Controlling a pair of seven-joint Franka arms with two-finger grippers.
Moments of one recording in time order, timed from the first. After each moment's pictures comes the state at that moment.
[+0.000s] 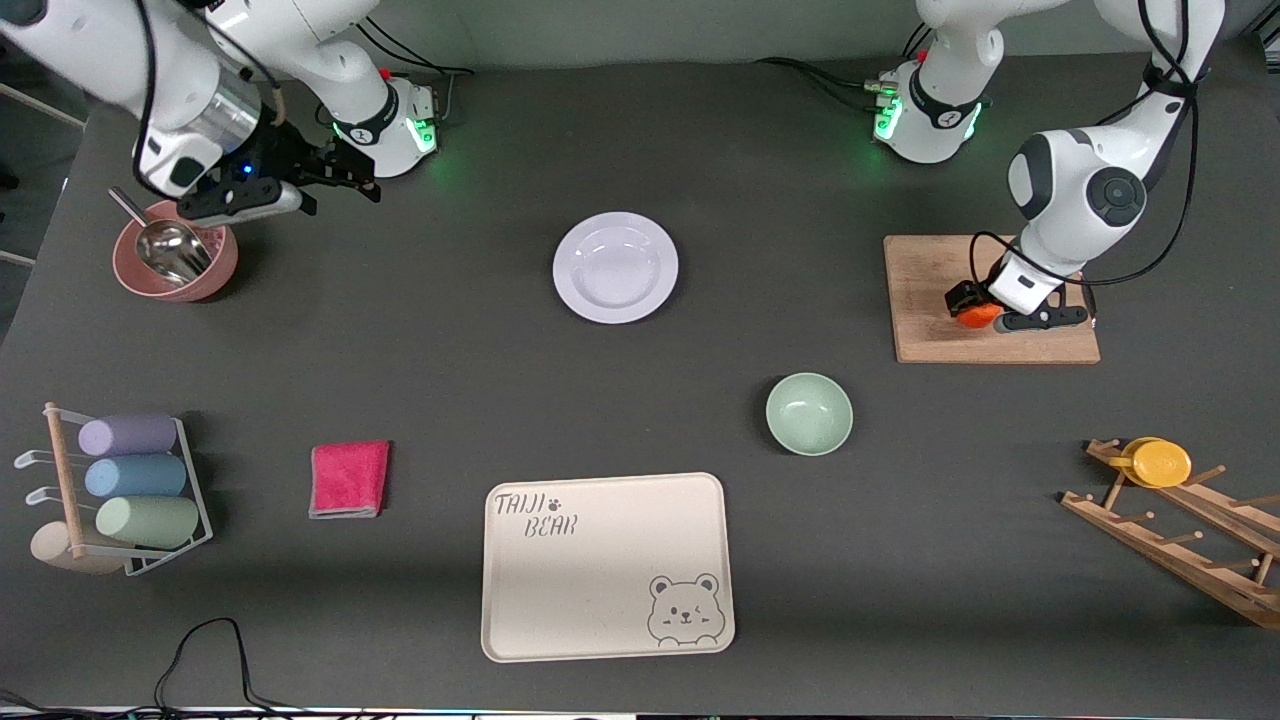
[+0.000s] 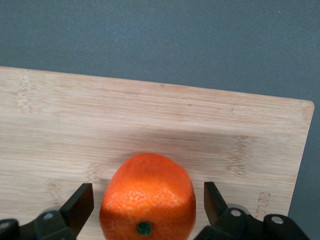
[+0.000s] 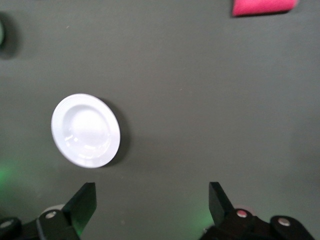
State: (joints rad) left arm 0.23 0.06 -0.16 -2.72 -0.02 2.76 -0.02; right arm 0.55 -0.43 -0.30 -2.25 0.16 1.78 0.20
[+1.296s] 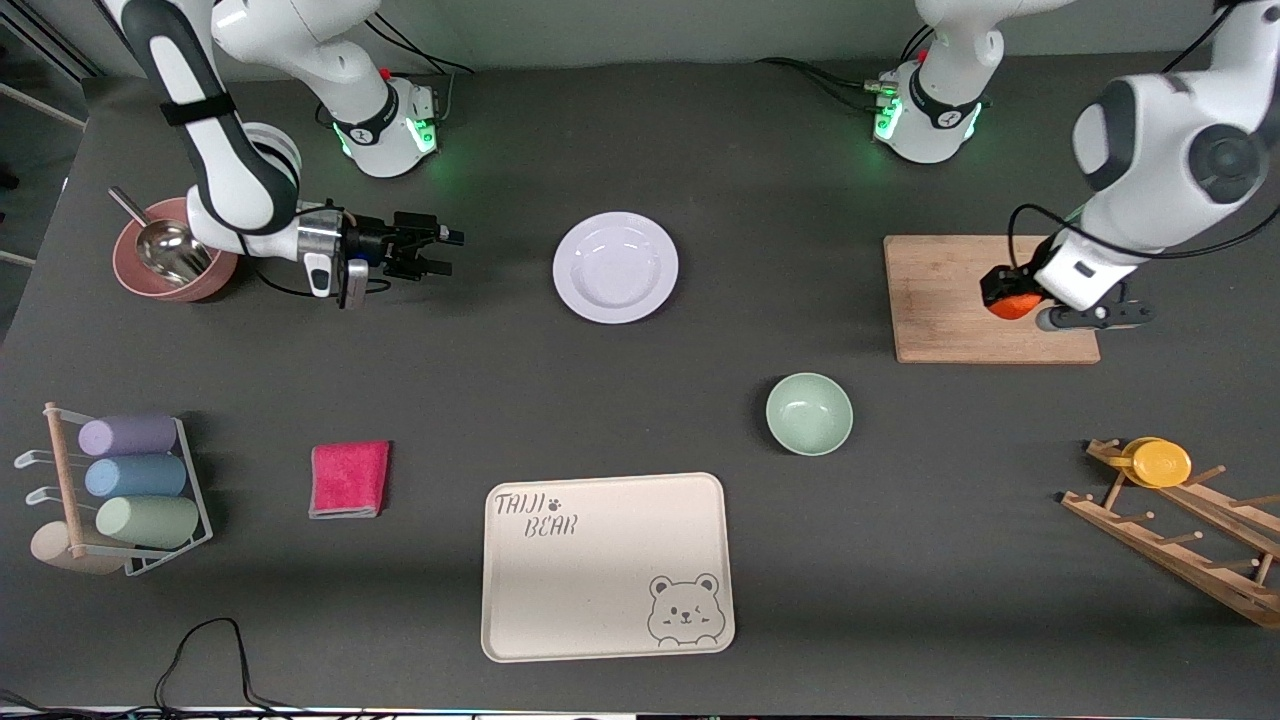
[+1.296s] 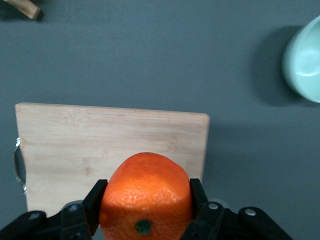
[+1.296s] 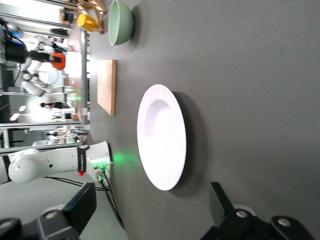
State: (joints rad) left arm 0.18 -0.17 -0.19 -2.30 -0.10 2.03 -0.02; right arm 0.48 -0.03 -0.44 -2.75 1.32 2.02 -1.15
